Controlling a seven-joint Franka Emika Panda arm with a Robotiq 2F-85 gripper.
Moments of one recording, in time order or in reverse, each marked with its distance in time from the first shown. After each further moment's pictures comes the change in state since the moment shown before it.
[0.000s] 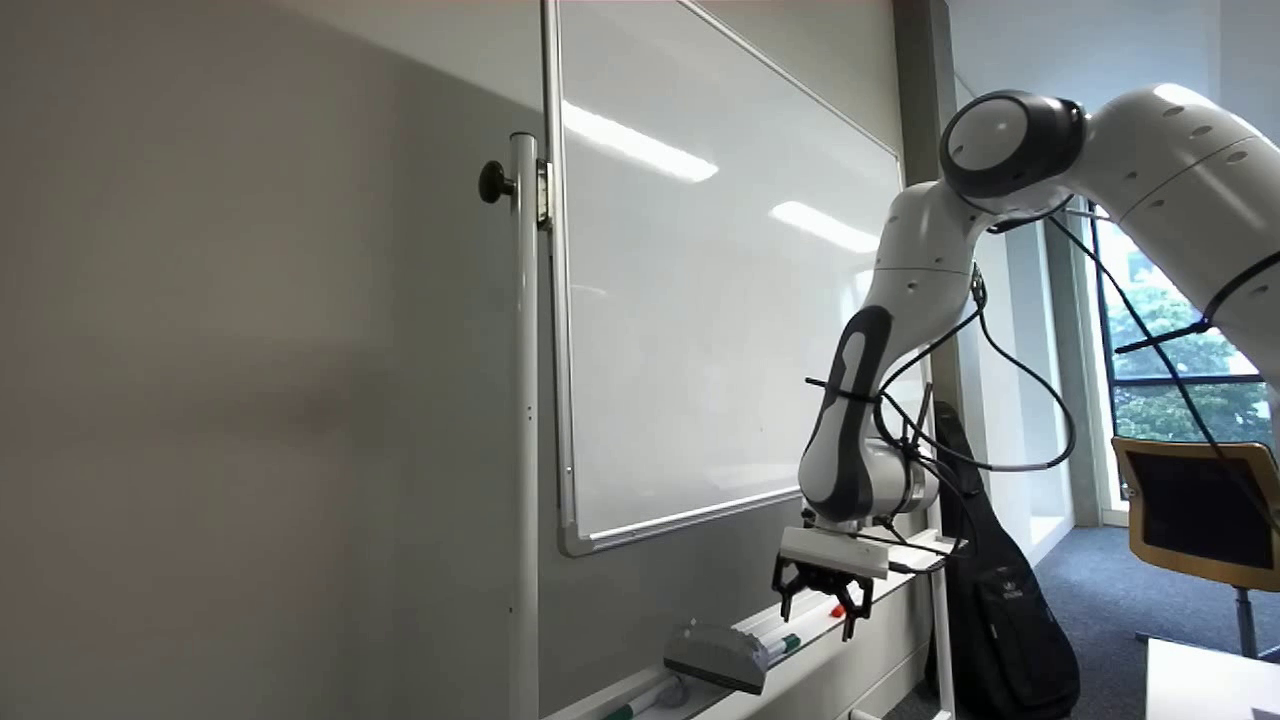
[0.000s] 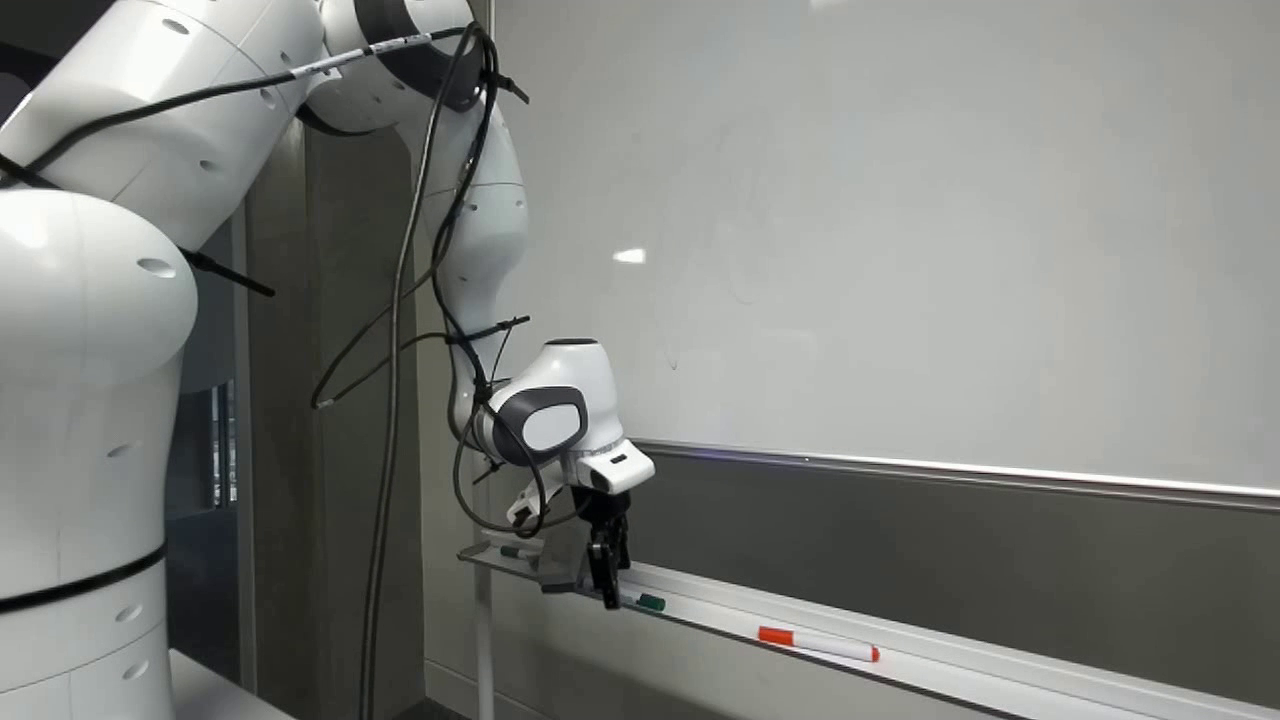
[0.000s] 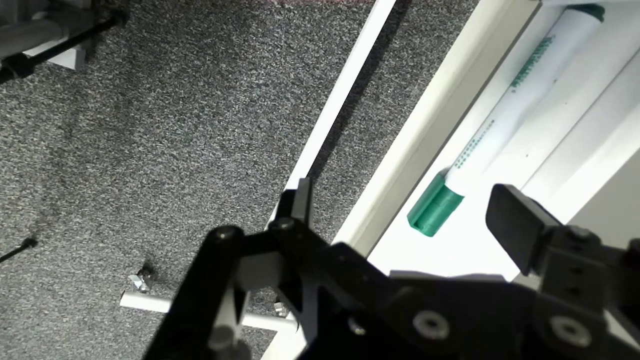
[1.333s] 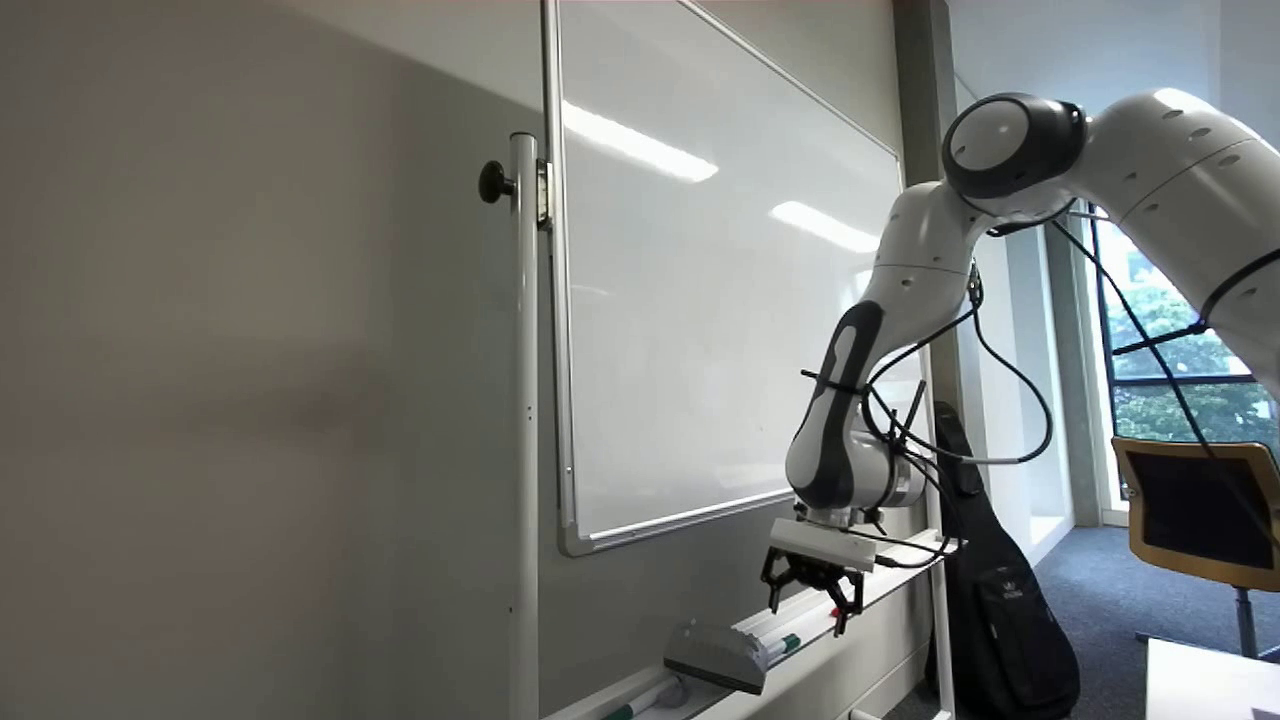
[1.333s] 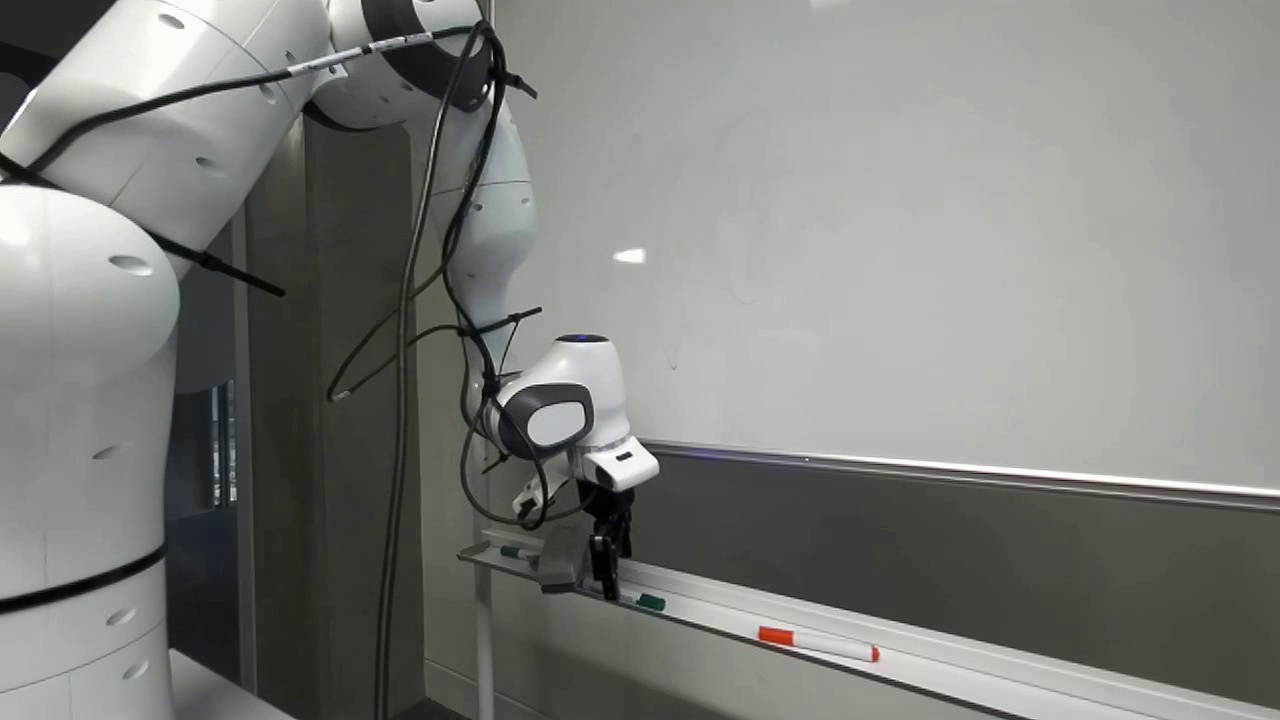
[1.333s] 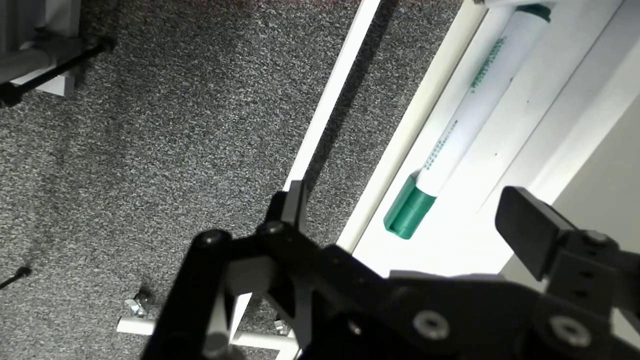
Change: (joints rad) arm -0.080 0.004 0.082 0.041 0.064 -0.039 -0.033
